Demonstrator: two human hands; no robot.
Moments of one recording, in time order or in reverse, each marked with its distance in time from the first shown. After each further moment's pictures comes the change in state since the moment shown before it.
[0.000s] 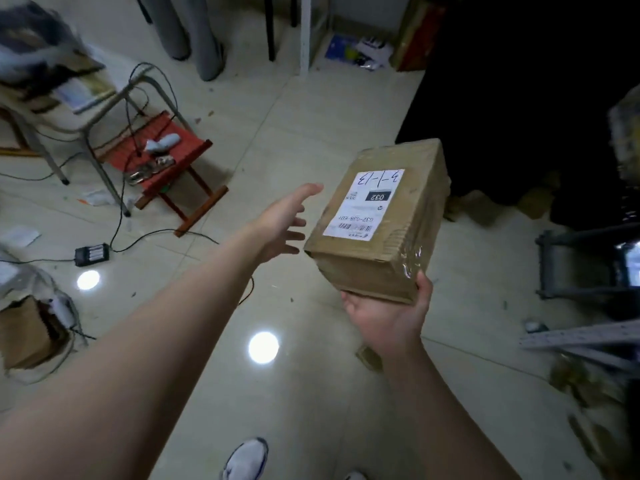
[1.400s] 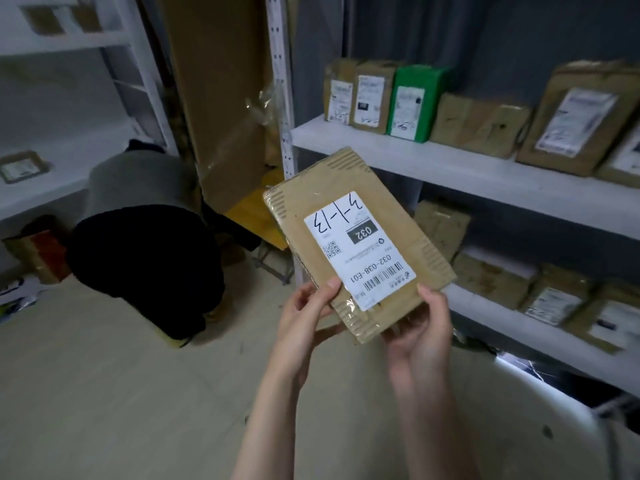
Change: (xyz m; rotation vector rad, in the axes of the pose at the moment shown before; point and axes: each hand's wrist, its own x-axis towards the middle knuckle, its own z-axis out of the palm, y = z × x) left_hand -0.457 -0.005 0.287 0.256 -0.967 0.304; right_hand -0.555 -0.074 0.167 0.438 0.821 -1.376
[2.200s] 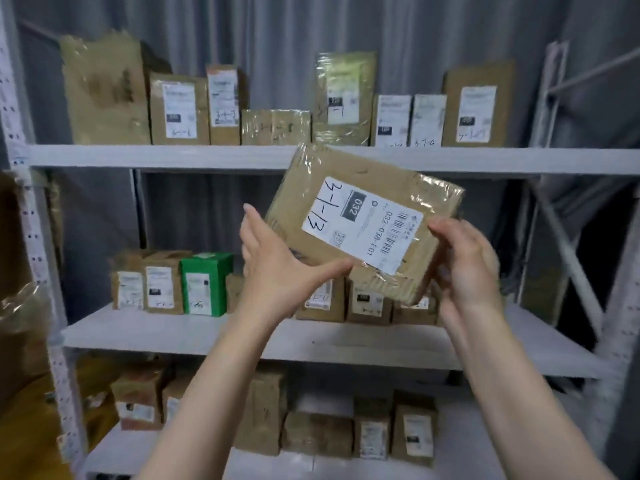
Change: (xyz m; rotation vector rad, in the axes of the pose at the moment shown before) left_hand 0.002 0.189 0.341 0.637 -0.275 0.903; right_hand -0.002 -0.401 0.002 -0.211 0.076 -0.996
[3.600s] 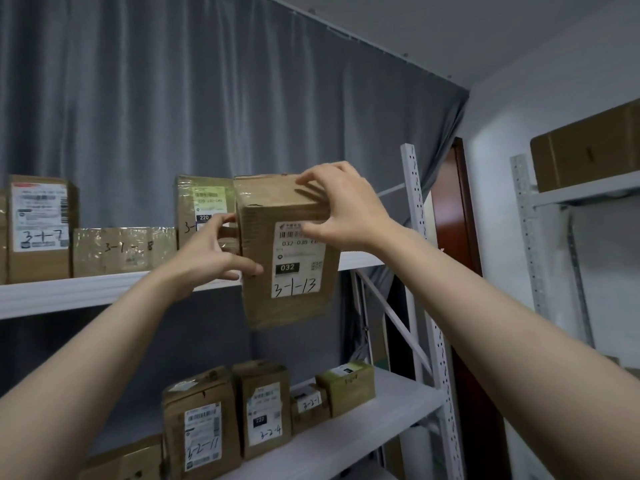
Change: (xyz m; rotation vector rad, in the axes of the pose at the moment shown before) left_hand 0.212 0.064 -0.029 -0.464 -0.632 0.454; right_hand 0.058 -0.139 0.135 -1.659 -0.083 -0.971
